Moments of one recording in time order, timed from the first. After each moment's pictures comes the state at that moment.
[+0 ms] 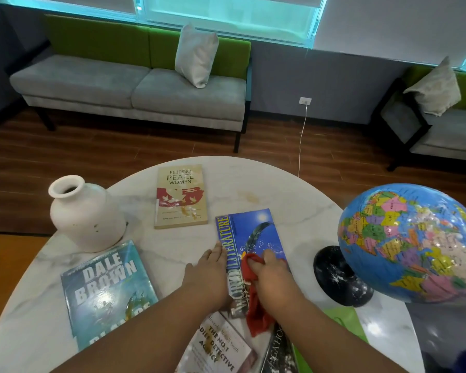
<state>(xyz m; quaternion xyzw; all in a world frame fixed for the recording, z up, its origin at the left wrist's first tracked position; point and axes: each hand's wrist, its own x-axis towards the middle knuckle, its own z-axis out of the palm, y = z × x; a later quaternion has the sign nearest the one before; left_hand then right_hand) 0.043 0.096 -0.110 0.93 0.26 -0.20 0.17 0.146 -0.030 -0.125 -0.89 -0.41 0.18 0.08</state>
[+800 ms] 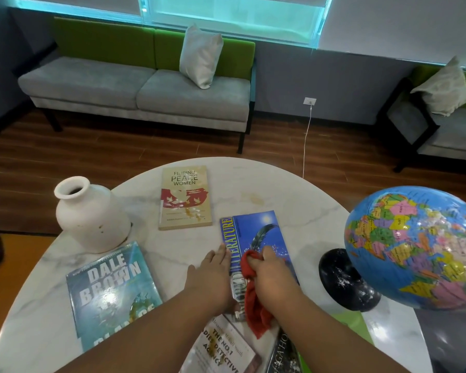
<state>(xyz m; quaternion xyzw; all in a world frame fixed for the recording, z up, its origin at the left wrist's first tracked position) 0.041 0.097 -0.114 0.93 0.26 -0.20 0.17 0.152 -0.015 -0.140 -0.89 -0.40 0.16 0.15</state>
